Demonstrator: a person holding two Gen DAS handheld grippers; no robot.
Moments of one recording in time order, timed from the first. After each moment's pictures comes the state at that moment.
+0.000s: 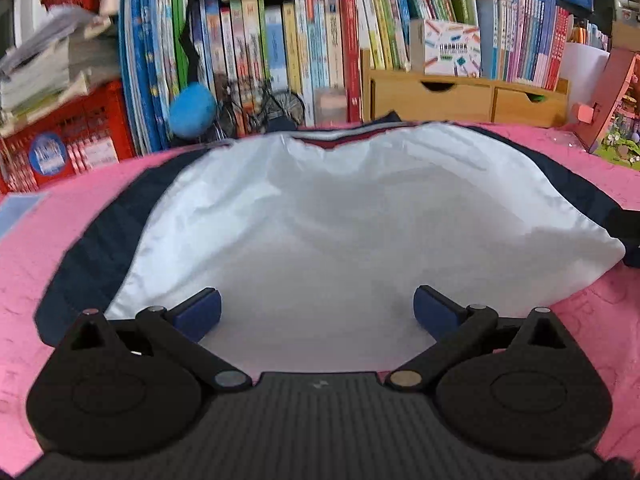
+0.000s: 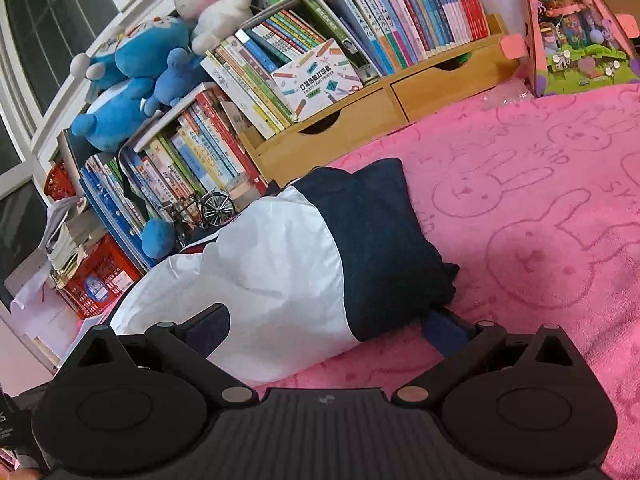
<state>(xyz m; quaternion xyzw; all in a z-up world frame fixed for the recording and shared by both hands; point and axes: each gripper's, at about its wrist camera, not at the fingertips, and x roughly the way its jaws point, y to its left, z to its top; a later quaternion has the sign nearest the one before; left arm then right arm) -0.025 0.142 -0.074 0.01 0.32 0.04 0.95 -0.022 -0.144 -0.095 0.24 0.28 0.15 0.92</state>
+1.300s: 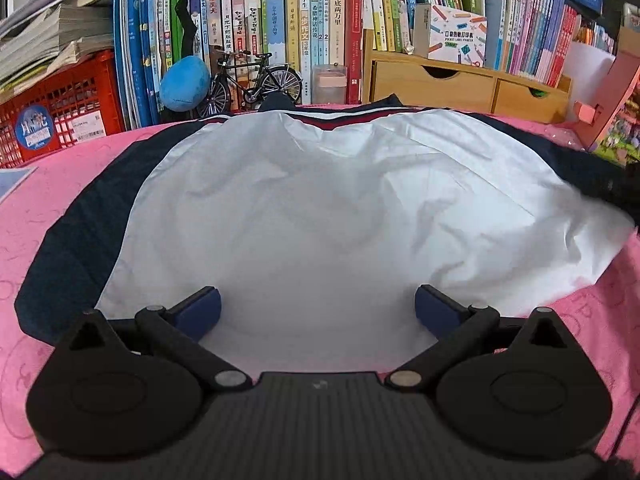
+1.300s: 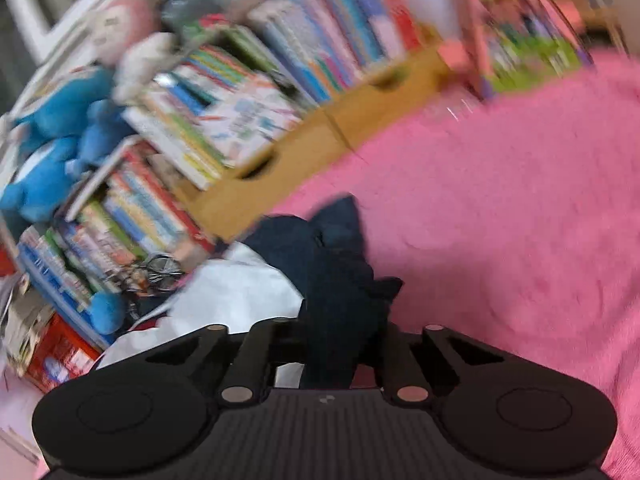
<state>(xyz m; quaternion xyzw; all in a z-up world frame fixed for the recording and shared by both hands) -0.015 0.154 -0.079 -0.02 0.34 0.02 0.94 0.014 -0.118 -0.065 0.26 0.25 0.04 0.93</state>
